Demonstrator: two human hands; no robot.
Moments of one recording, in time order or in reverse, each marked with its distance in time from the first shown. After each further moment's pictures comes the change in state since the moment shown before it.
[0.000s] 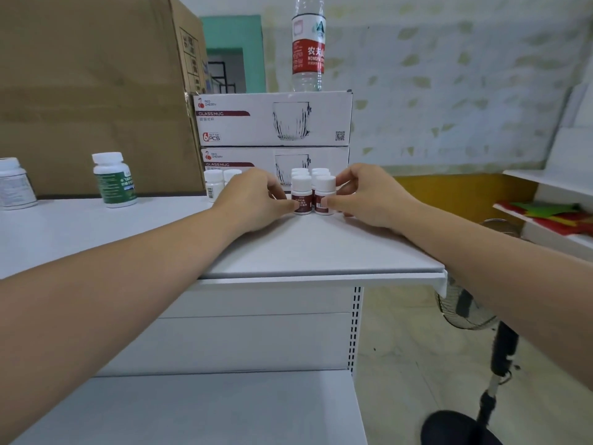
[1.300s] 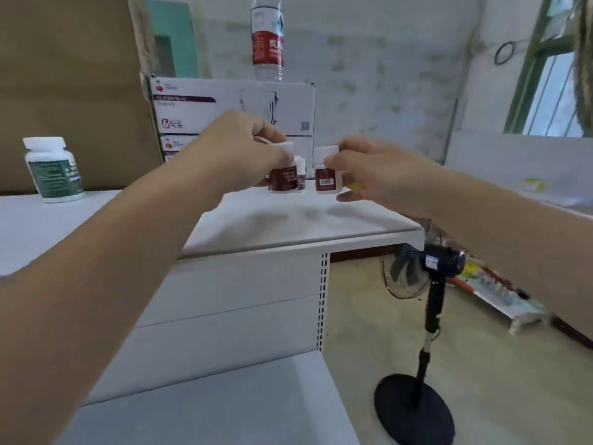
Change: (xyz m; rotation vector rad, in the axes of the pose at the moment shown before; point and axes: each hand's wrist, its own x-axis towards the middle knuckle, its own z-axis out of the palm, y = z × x) left_hand -0.043 0.024 -0.058 -0.641 -0.140 0.063; right_hand -0.065 -0.044 -0.017 0.359 -0.018 0.111
